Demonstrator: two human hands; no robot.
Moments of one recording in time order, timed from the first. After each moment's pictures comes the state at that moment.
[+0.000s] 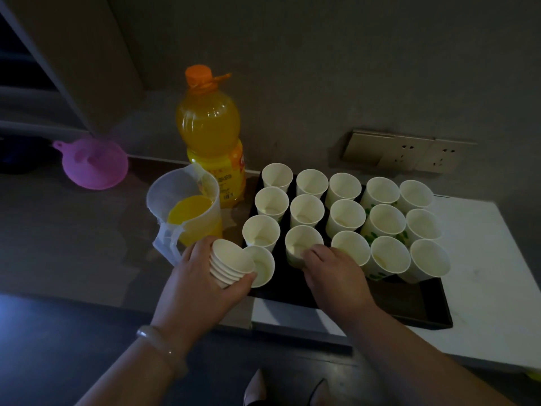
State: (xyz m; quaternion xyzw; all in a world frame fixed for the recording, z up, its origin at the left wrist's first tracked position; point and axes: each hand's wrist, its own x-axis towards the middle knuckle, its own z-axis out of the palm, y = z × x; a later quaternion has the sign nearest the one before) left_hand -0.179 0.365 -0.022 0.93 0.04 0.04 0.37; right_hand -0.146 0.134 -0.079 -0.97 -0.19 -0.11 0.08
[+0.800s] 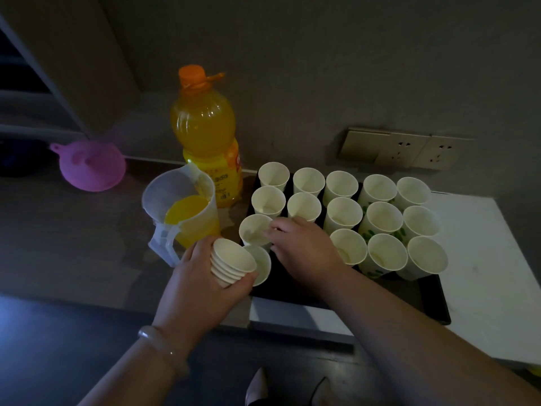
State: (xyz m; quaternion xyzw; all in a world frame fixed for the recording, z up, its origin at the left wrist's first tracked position) left_hand -0.179 0.357 -0.020 0.93 0.04 0.04 0.37; right_hand -0.104 0.169 -0.048 -0.95 -0.28 -0.05 0.12
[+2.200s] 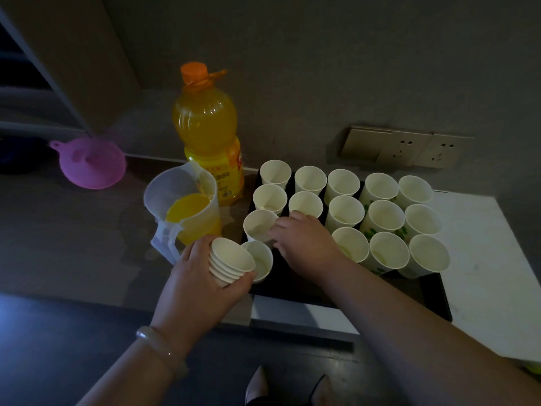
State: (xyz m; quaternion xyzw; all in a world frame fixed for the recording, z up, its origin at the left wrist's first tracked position) left_hand -0.181 0.363 -0.022 0.93 0.04 0.05 0.37; right_hand -0.099 0.173 -0.041 -0.95 -0.29 0.01 0.09
